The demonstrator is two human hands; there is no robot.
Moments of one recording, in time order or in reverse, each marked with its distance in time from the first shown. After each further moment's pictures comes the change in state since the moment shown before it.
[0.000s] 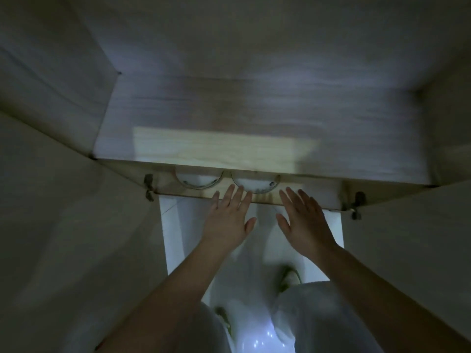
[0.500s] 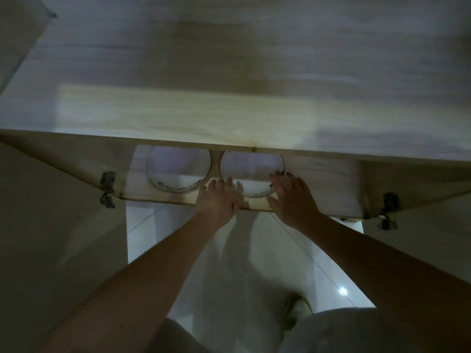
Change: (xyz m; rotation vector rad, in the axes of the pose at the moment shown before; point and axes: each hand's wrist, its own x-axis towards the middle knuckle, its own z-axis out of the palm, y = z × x) left_hand 0.149 -0.047 0.154 0.010 0.022 -0.136; right_hand 0.138 0.063 0.155 -0.132 0.023 -0.042
